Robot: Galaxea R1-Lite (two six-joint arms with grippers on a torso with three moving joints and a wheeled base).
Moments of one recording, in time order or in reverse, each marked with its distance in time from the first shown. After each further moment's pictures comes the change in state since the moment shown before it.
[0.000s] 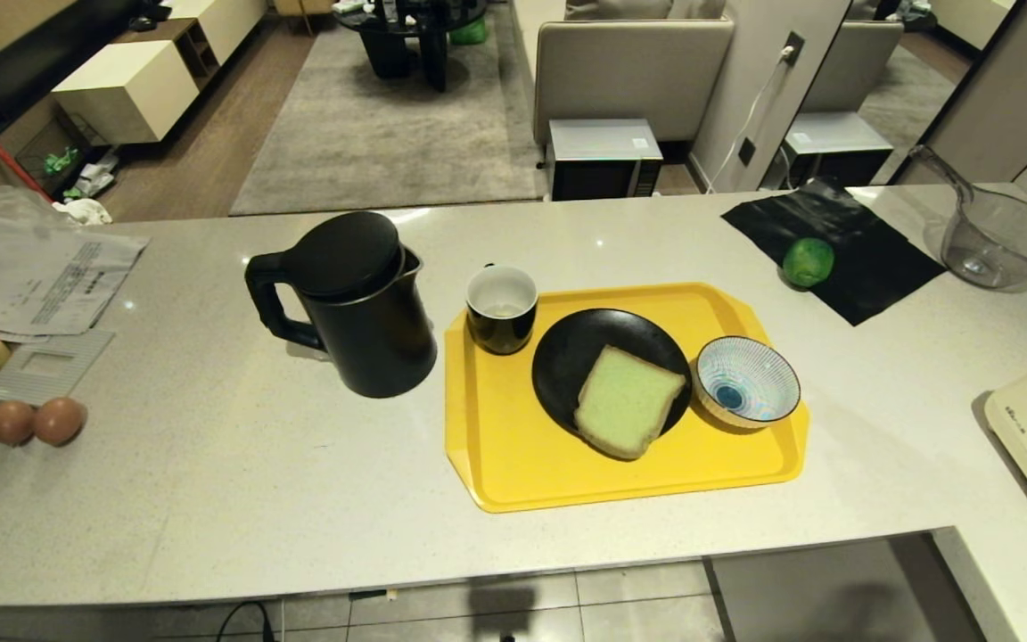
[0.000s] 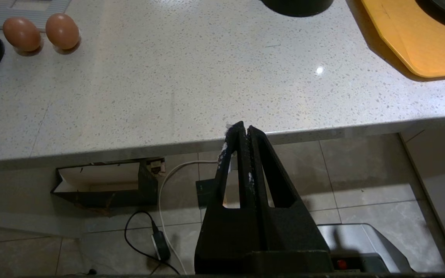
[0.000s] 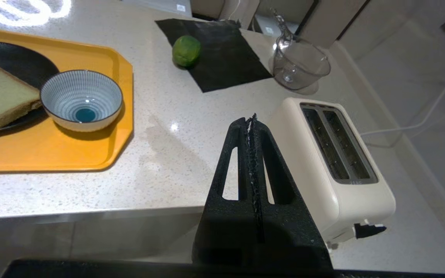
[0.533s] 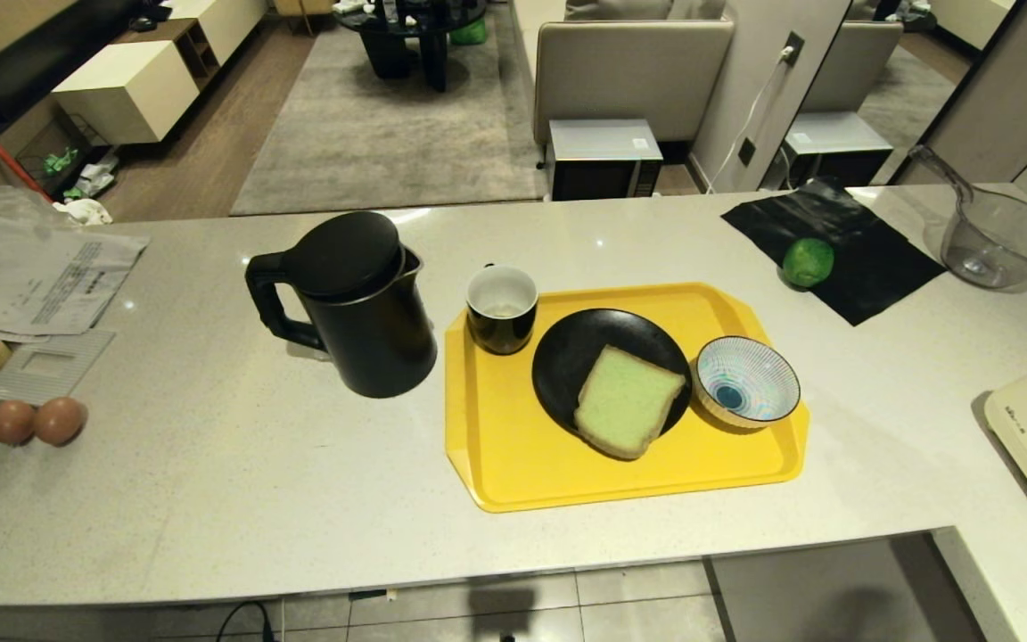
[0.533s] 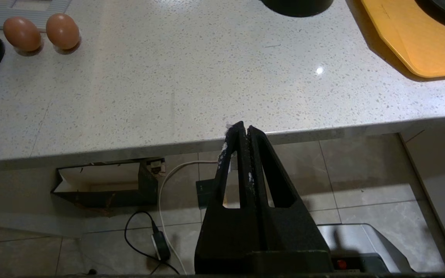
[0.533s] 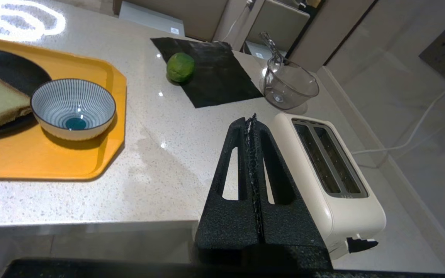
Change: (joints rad) left arm 0.000 0.000 0.000 0.000 0.000 0.000; right arm 0.017 -0.024 0.125 -0.188 -0.001 -0.070
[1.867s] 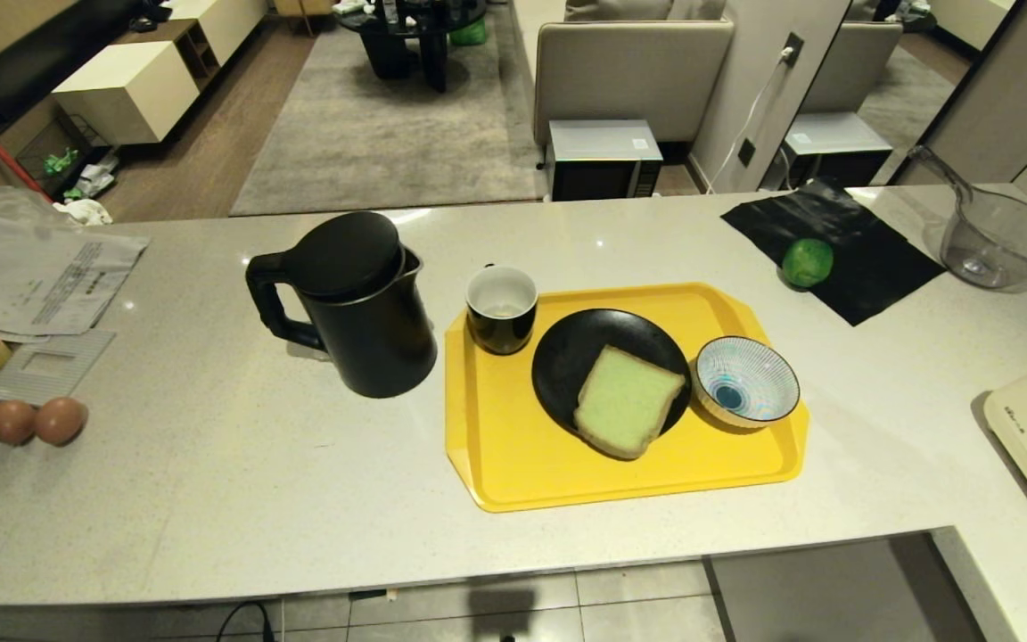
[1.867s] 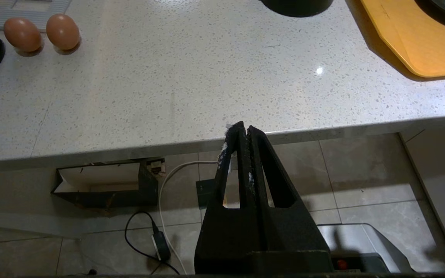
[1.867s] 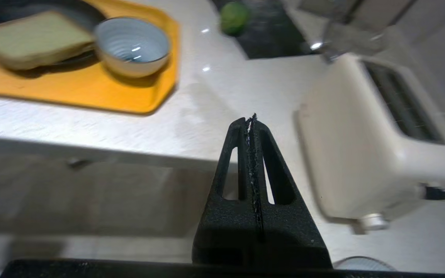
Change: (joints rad) left arm 0.000 0.000 0.000 0.000 0.000 0.001; right arm 0.094 -0.284 0.110 0.309 0.044 0.077
